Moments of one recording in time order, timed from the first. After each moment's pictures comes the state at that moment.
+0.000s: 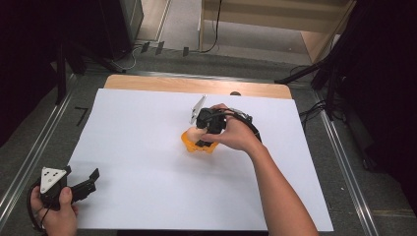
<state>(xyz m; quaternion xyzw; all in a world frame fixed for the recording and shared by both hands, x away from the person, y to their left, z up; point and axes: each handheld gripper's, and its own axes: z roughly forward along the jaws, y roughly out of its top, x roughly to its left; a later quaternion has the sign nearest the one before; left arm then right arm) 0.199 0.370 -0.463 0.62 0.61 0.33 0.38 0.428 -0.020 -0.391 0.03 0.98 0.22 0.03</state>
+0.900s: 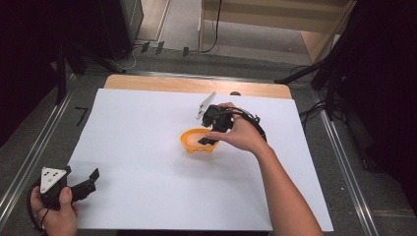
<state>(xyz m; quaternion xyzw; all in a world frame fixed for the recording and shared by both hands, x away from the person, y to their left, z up) 0.199 0.370 -0.463 0.62 0.61 0.33 0.38 0.424 -0.040 -0.379 0.07 0.96 0.25 0.02</state>
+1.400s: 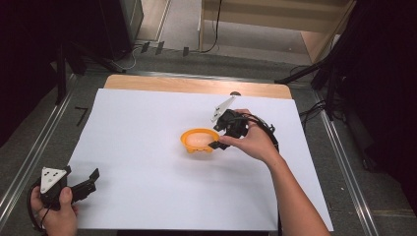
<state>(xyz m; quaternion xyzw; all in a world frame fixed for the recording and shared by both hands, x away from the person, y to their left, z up) 0.199 0.369 -0.463 0.62 0.61 0.33 0.37 0.409 -0.081 -0.383 0.13 0.95 0.28 0.03</state>
